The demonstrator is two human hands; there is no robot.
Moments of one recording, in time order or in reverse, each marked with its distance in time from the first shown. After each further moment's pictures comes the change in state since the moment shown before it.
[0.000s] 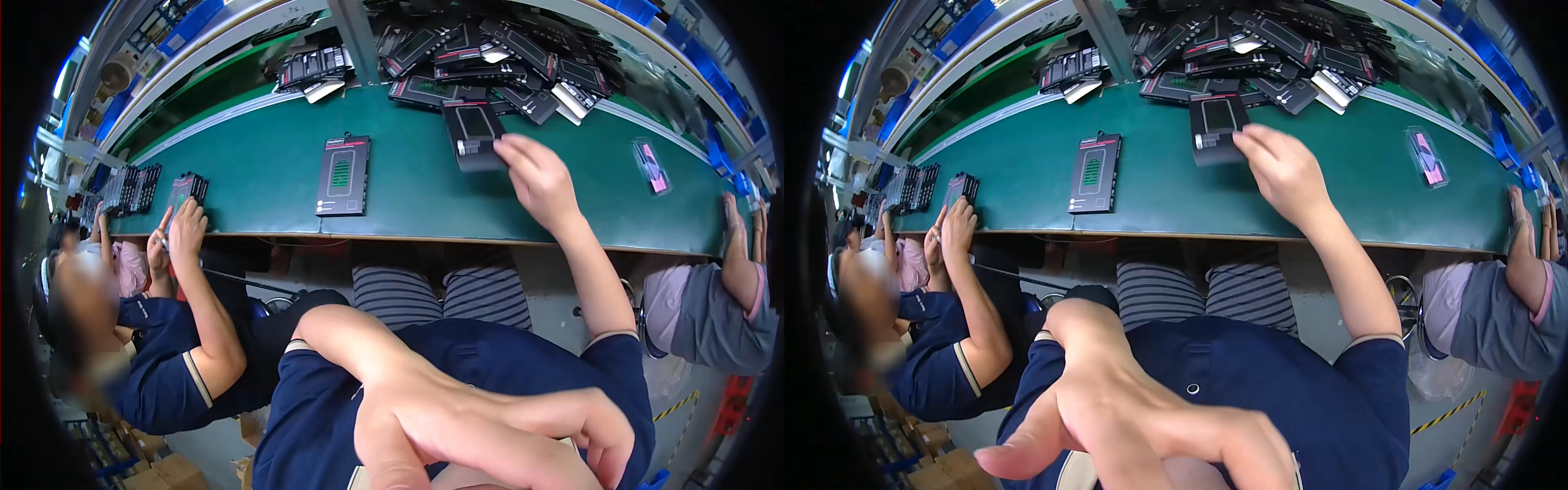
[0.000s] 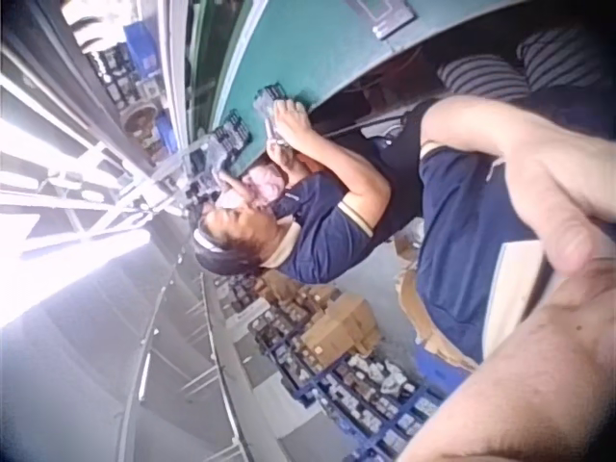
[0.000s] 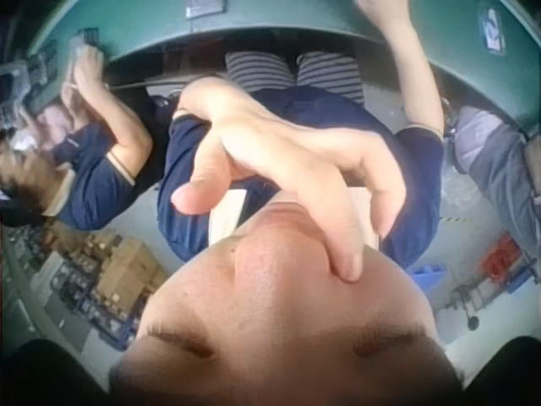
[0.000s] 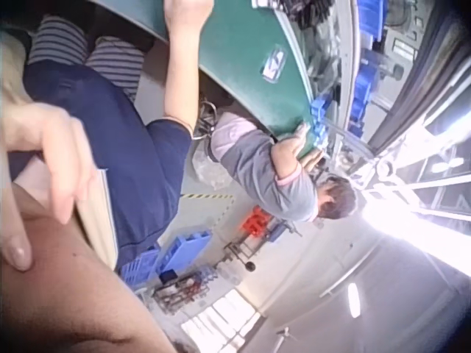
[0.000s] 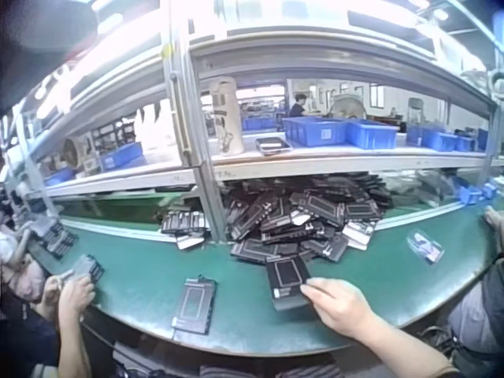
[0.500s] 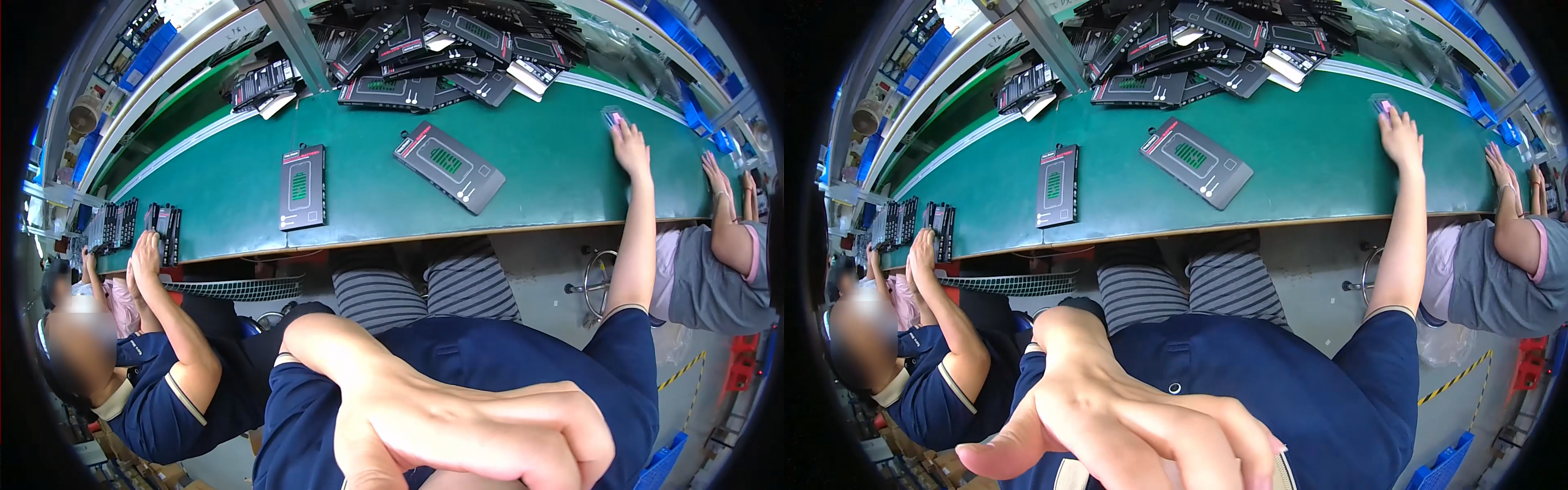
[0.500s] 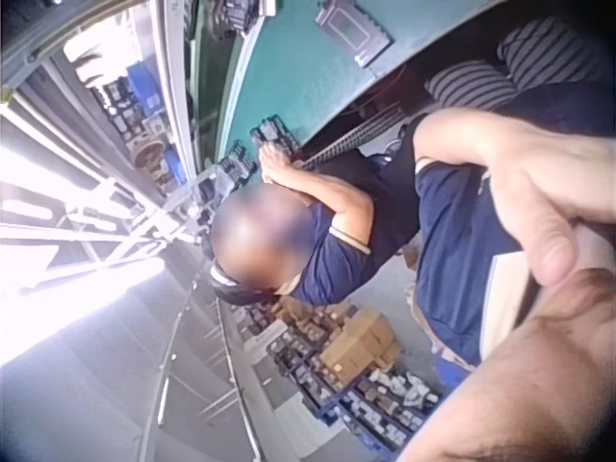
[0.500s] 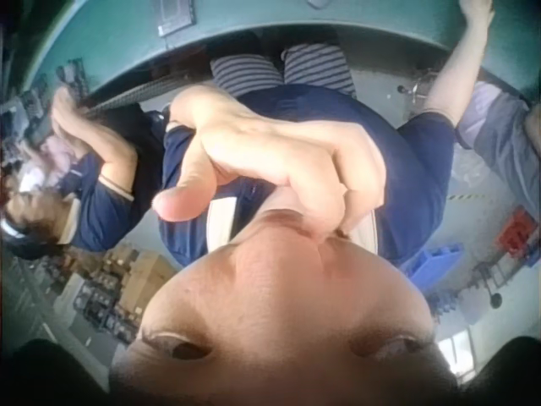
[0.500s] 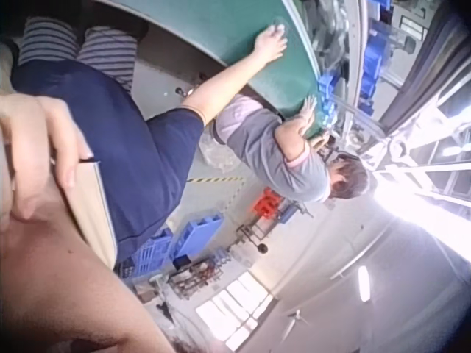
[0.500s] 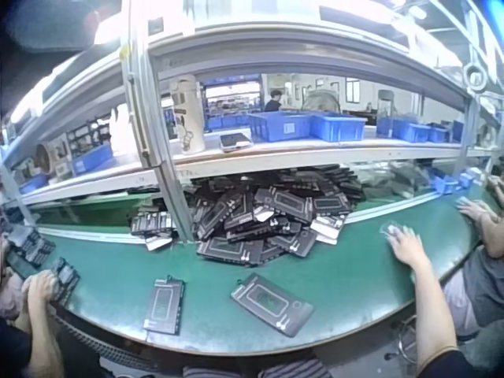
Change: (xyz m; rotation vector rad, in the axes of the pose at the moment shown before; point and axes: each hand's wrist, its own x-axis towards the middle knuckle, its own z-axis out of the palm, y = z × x) left_hand 0.017 -0.008 -0.013 -0.021 -0.067 -0.072; right_hand -0.155 0.248 -0.120 -0.794 -0.472 1.037
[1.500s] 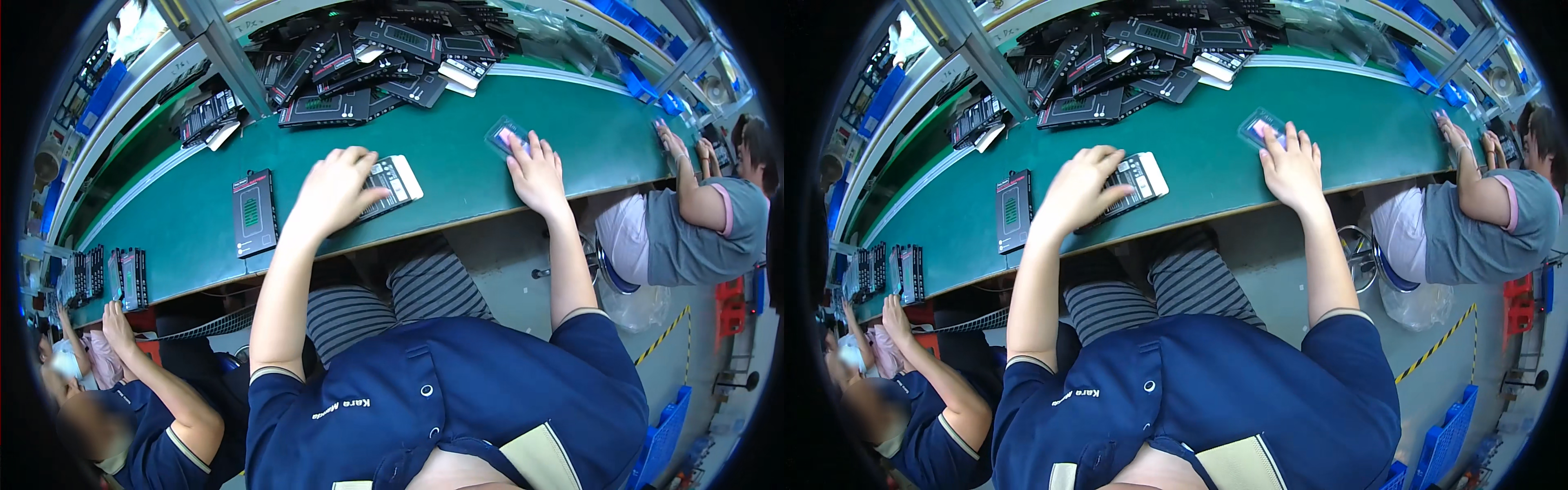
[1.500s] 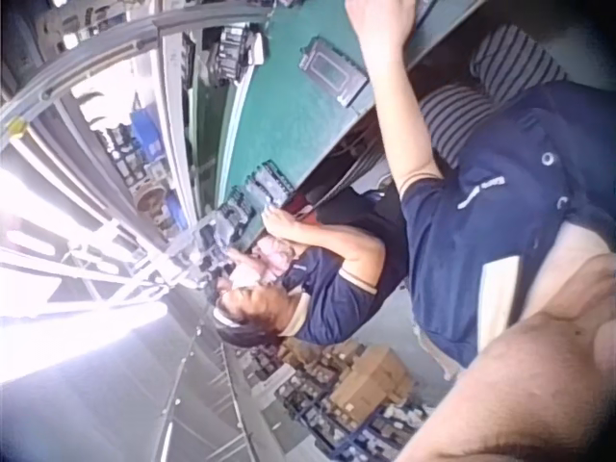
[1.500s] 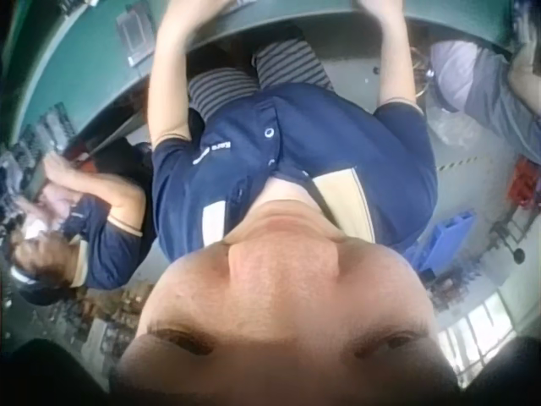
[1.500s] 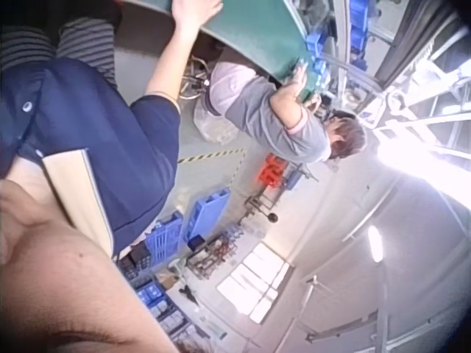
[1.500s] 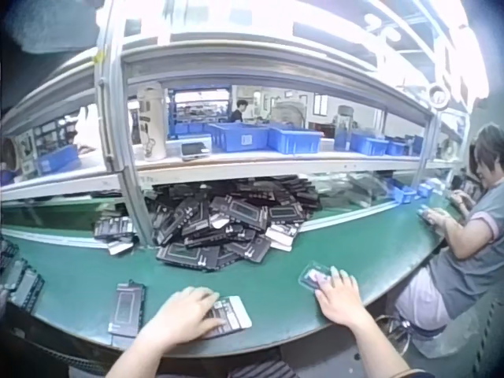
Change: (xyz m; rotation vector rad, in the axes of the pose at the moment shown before) left_hand -0.059 0.046 -0.210 2.168 0.090 -0.796; right_hand -0.154 -0.111 -0.060 0.179 -0.039 -0.270
